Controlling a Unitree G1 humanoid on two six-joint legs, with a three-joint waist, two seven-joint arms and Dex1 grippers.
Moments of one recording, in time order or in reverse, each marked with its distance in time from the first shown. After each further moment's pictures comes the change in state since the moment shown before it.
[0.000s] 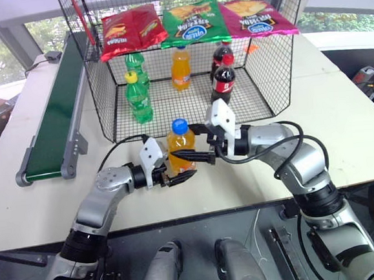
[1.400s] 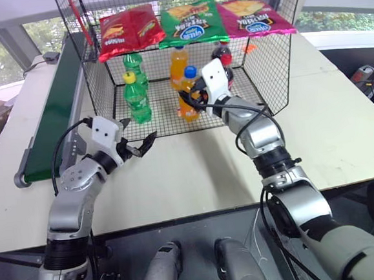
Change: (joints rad) left arm 0.044 -0.015 0.279 -0.115 0.011 0.050 0.370; right arm -0.350 0.284 -0.122 0.767 -0.284 -0.362 -0.509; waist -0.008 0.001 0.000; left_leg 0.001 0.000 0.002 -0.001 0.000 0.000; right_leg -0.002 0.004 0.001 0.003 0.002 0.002
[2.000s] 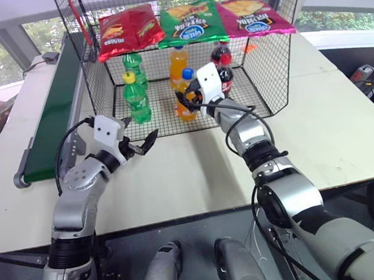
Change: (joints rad) left arm 0.000 -0.025 -0.009 0.001 0.003 0.000 0.031; right arm -0.117 0.044 -0.049 0.316 -0.030 -0.214 -0.027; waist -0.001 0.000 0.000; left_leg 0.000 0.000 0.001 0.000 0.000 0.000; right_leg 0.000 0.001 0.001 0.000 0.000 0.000
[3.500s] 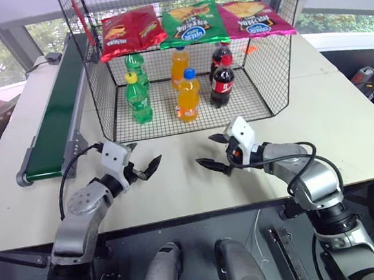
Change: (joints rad) left arm 0.220 0.016 -0.041 -0.094 0.017 0.020 -0.021; right arm 0.674 -0.386 0.088 -1.082 0.219 0.646 0.440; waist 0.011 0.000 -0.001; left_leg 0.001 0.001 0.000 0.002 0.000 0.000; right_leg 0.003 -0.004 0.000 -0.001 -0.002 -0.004
